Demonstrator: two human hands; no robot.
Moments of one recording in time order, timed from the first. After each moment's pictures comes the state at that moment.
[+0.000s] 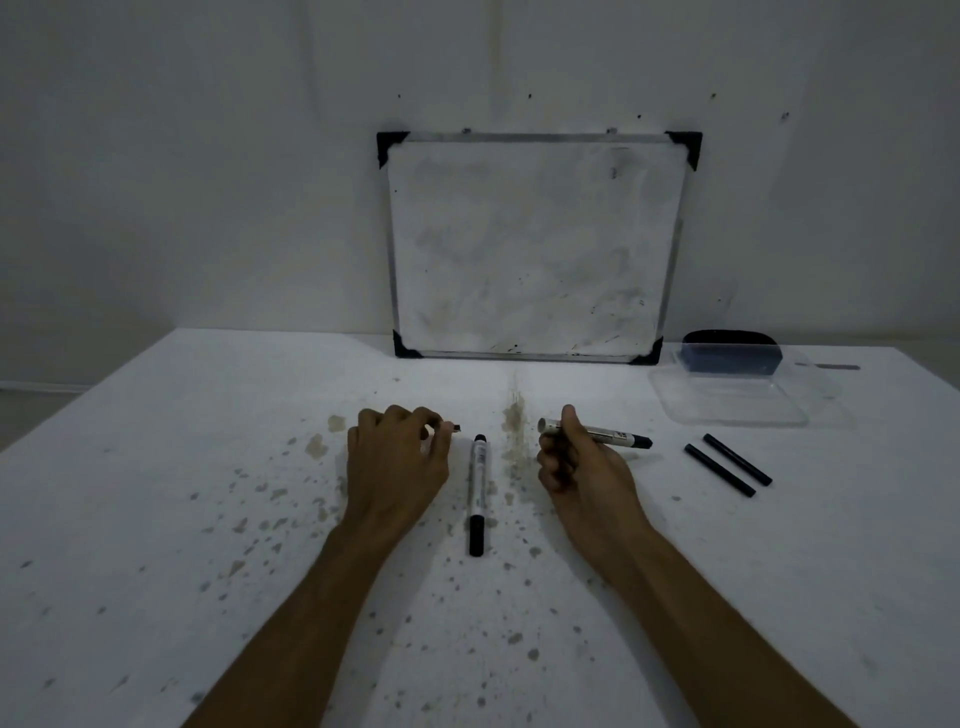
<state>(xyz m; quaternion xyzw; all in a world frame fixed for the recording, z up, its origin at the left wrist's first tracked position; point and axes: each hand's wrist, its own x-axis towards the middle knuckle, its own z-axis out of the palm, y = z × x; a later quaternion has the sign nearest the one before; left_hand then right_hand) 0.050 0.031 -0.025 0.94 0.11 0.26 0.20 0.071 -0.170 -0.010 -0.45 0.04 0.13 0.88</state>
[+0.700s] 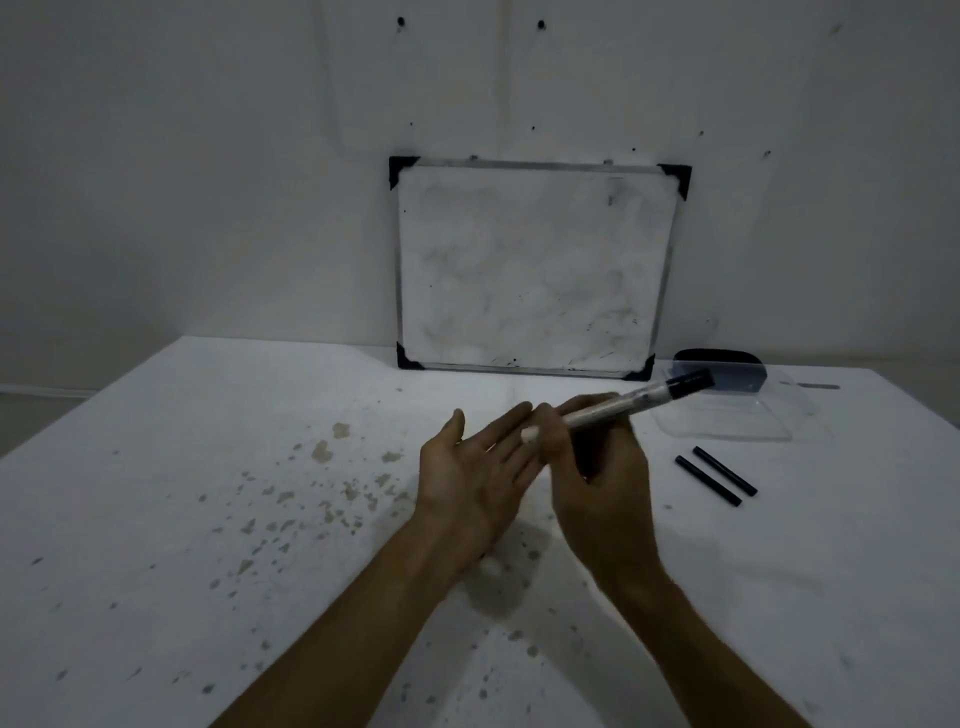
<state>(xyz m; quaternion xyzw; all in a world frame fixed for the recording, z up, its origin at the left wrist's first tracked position) 0.022 -0.042 0.021 0.26 0.06 -0.09 0.96 0.011 -0.171 0.032 -0.71 -0.21 -0.17 0.65</state>
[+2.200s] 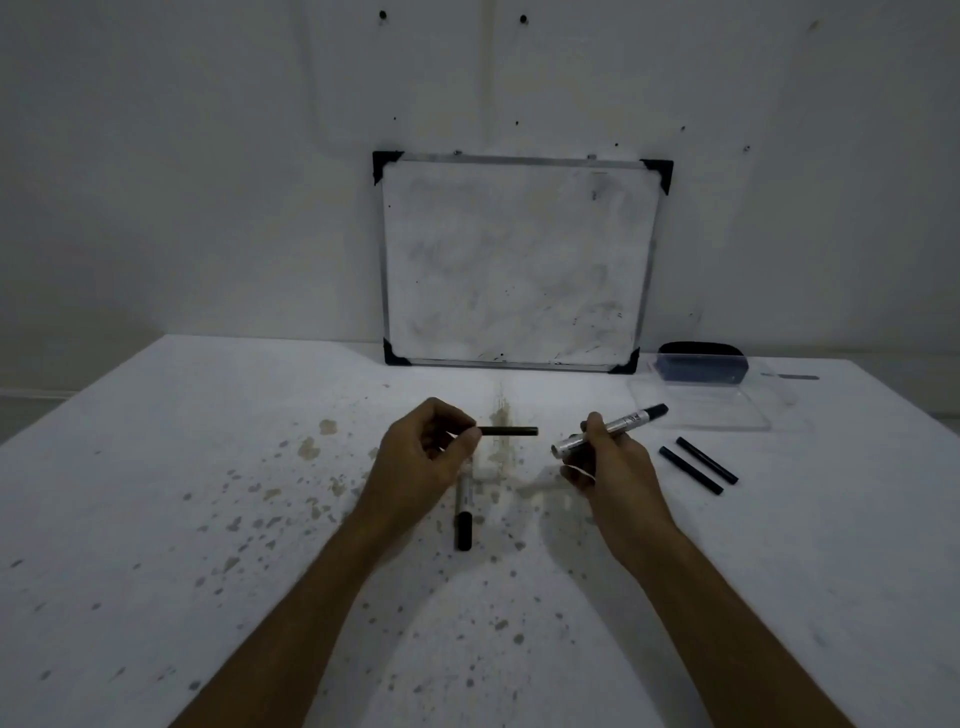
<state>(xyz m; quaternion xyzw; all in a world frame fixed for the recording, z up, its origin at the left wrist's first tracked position) 0.025 0.002 0.005 0.80 -0.03 0.20 0.56 0.059 -0.202 0.011 -0.62 0.08 0.03 0.78</state>
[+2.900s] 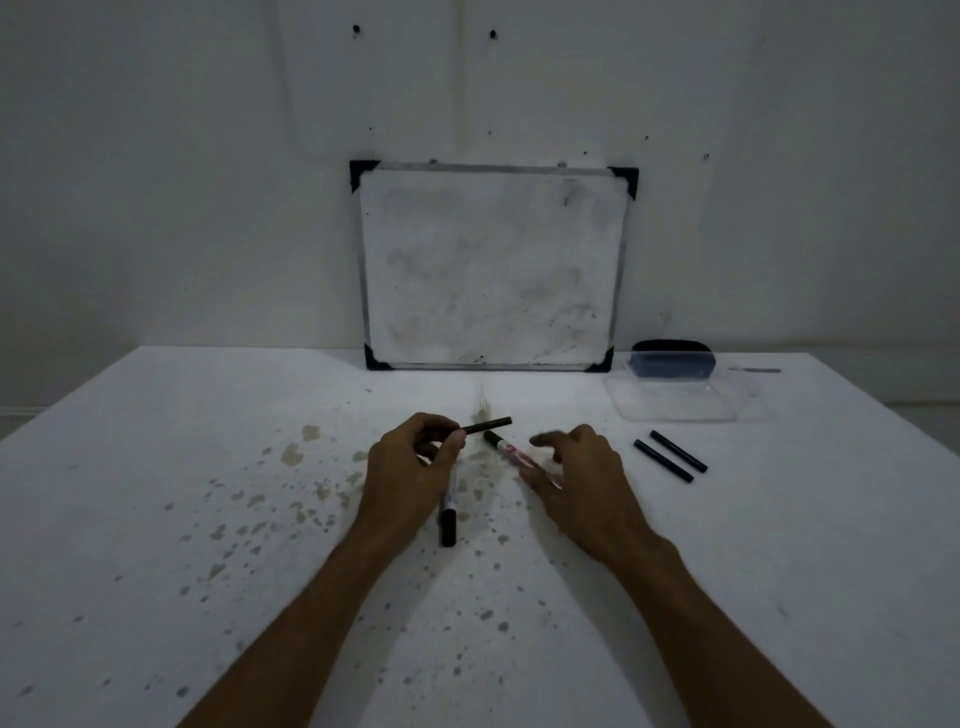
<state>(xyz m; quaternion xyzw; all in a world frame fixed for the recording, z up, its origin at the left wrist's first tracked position) 0.028 -0.012 -0.010 0.82 0.02 0.26 0.51 0.058 -0.219 -0.015 -0.94 -0.15 -0.13 0.27</state>
